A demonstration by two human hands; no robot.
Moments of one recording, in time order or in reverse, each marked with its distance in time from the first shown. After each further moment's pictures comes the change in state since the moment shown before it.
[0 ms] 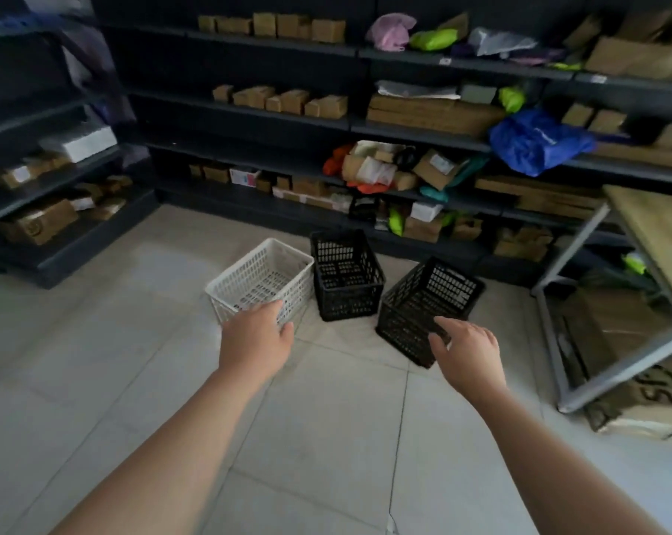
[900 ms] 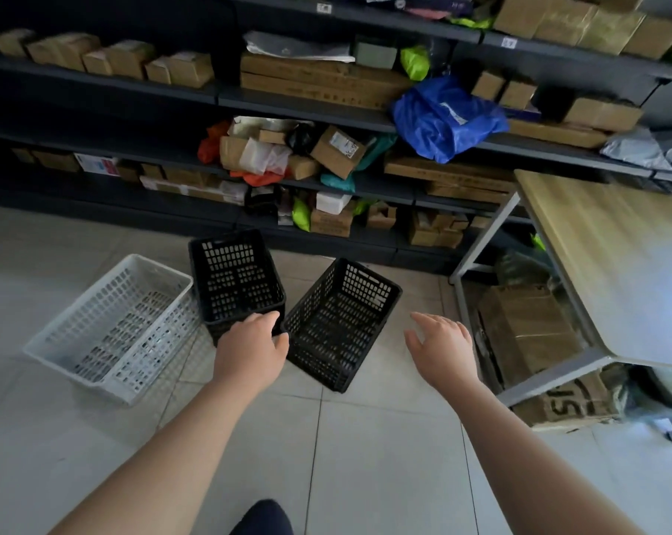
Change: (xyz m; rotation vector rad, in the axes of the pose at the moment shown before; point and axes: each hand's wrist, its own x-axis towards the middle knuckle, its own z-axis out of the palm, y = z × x) left_hand 0.279 0.276 0.187 -0.061 -0.239 0.141; right_hand 0.294 0.231 -0.025 -0.080 -0.087 0.225
